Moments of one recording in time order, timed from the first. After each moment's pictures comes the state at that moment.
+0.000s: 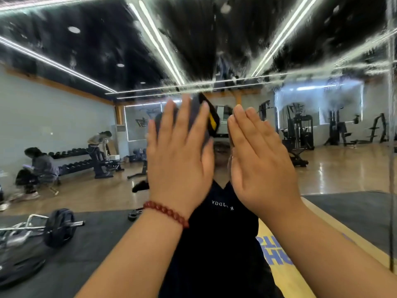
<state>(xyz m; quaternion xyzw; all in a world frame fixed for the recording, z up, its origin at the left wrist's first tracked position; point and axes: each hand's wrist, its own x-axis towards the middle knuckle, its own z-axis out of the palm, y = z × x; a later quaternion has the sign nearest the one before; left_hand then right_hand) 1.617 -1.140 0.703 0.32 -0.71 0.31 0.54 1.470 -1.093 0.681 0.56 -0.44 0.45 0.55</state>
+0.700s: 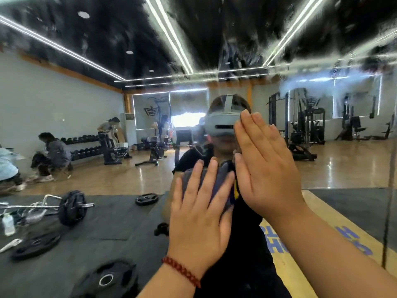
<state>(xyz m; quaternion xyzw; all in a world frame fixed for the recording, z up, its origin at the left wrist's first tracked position) 1.611 -1.125 0.583 0.29 -0.77 0.32 0.47 1.469 -1.080 0.654 0.58 -0.44 0.46 0.51</state>
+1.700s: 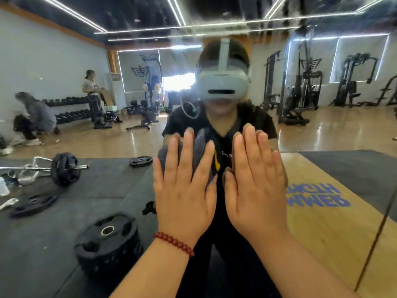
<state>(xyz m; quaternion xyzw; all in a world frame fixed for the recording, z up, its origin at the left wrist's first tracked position) 1.636 -1.144 0.514 0.33 -0.73 0.29 0.53 1.511 -1.084 0.522 0.54 -0.57 0.42 0.45</state>
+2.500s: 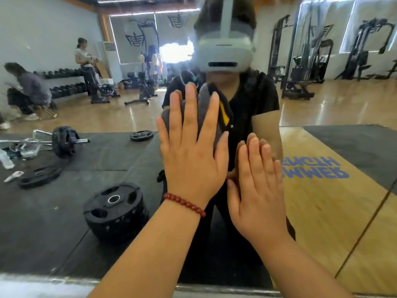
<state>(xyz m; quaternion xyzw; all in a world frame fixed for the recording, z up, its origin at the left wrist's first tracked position) 1.636 -1.138 0.508 0.34 -0.73 0.23 0.55 1.526 -1.072 0.438 0.57 -0.60 0.40 0.39</state>
